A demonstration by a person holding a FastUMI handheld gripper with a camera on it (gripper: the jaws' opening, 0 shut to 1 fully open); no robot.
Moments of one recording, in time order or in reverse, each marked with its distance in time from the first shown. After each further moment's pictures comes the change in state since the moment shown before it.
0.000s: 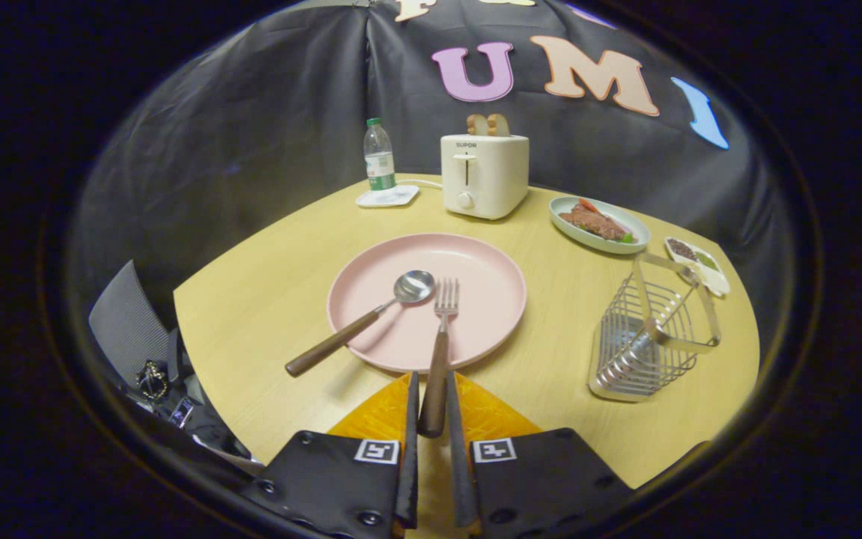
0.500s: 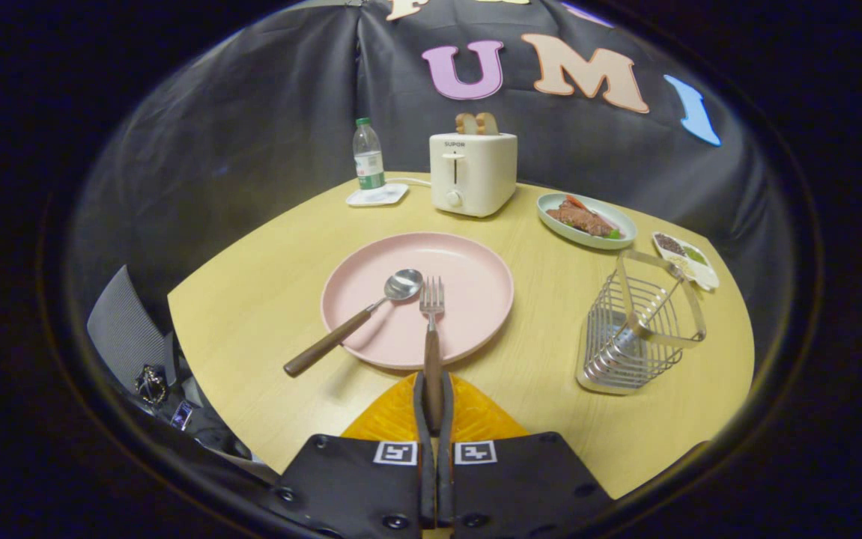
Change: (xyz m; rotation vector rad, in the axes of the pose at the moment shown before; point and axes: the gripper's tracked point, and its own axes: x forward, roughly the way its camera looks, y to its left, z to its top) arm -0.015 -0.001 0.005 0.014 0.003 -0.017
